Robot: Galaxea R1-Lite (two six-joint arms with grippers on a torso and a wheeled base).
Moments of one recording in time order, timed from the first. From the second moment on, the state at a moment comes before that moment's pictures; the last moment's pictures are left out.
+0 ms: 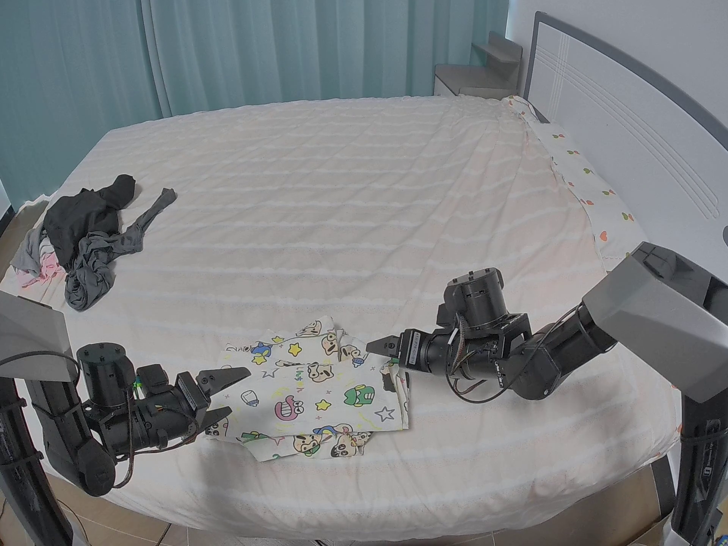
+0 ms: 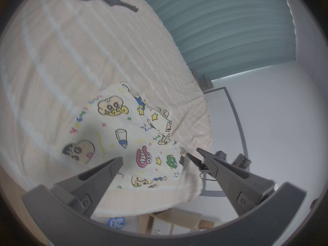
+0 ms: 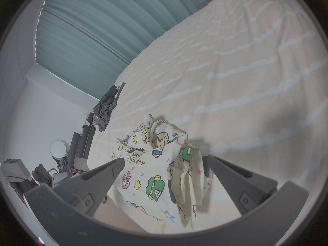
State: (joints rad) left arm -0.11 2.06 -0.14 -1.51 -0.52 -0.96; right arm 0.58 2.29 -1.17 -0.54 0.15 0.64
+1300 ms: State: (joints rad) left arm -0.17 2.01 -0.08 -1.55 -0.51 -1.02; right arm 0.64 2.38 -1.25 -0.60 0.05 0.61
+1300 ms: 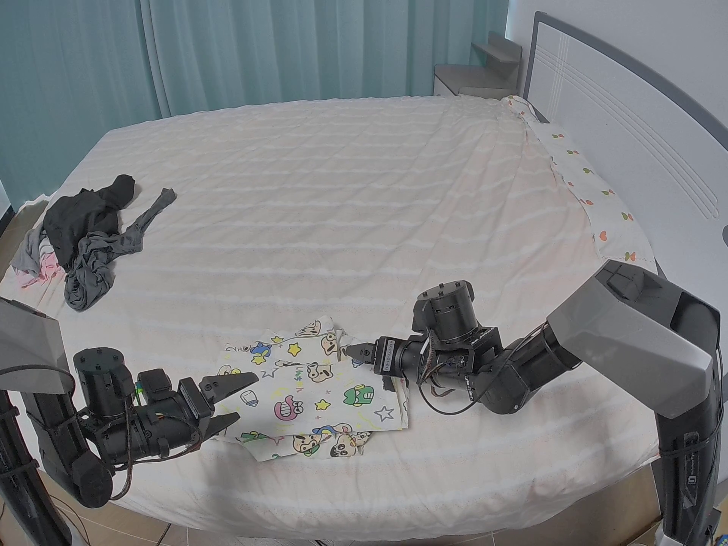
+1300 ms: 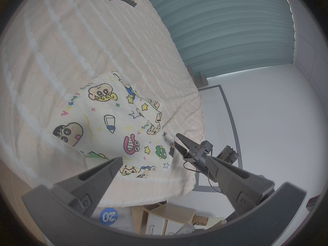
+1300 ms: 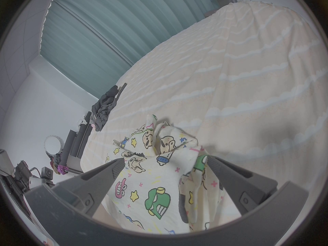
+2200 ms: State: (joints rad) left arm -0.15 2.00 -0.09 -1.55 -0.49 -1.01; right arm 0.60 2.34 -1.18 -0.59 0.02 0.60
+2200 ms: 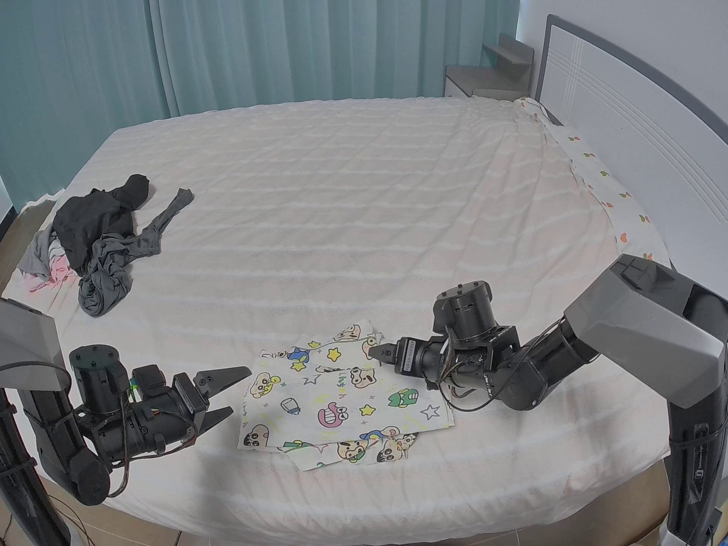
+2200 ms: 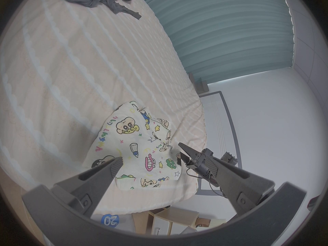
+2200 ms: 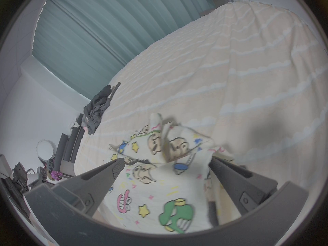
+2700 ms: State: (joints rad) left arm -0.15 2.01 -0.09 -1.55 -0.49 -1.00; right arm 0.55 2.30 -1.13 -0.55 0.04 0.58
